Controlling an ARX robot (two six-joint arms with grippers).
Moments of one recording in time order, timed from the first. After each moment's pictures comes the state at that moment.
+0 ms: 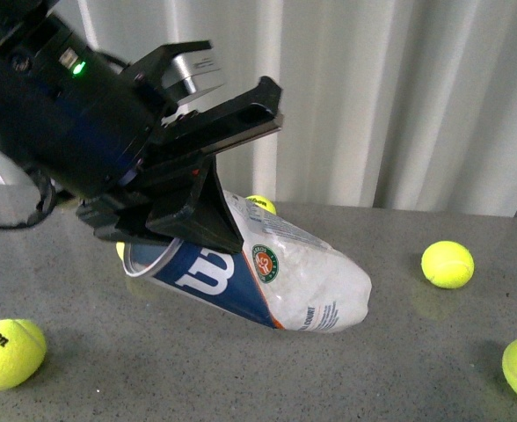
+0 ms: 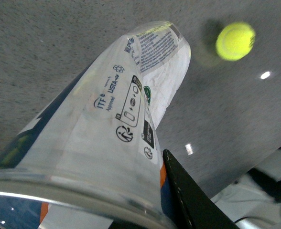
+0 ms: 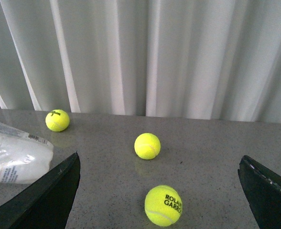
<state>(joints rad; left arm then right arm) -0.40 1.66 1.24 -0.56 0.38 -0.13 0.00 0.00 0.00 0.00 0.00 0.00</state>
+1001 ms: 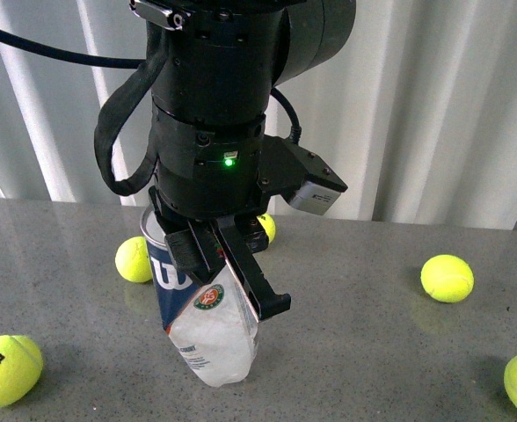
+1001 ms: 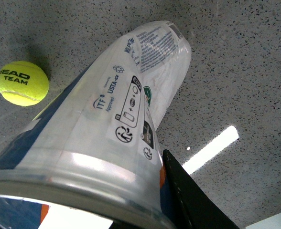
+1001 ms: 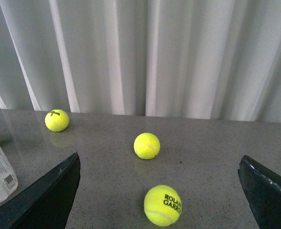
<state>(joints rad) -0.58 2.01 1.70 -1.02 -0.28 0.54 0.00 0.00 0.00 0.00 0.00 0.00</state>
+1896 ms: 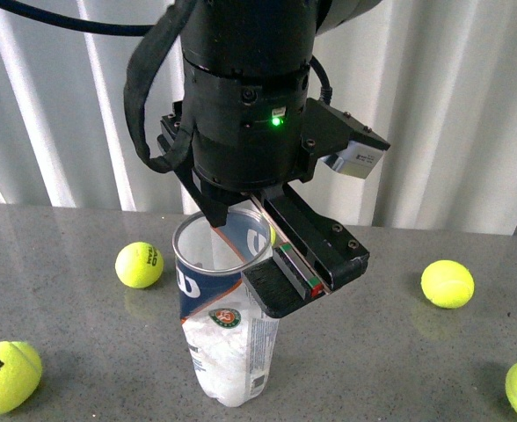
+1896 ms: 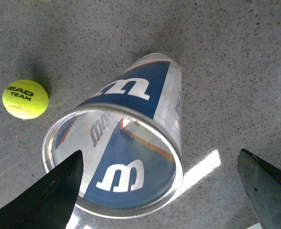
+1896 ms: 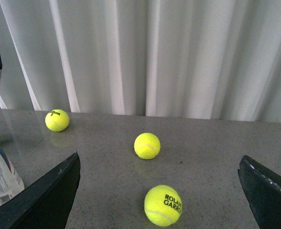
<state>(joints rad) -0.62 1.97 1.75 -1.03 -0.21 0.43 0.00 0.00 0.00 0.00 0.00 0.00</state>
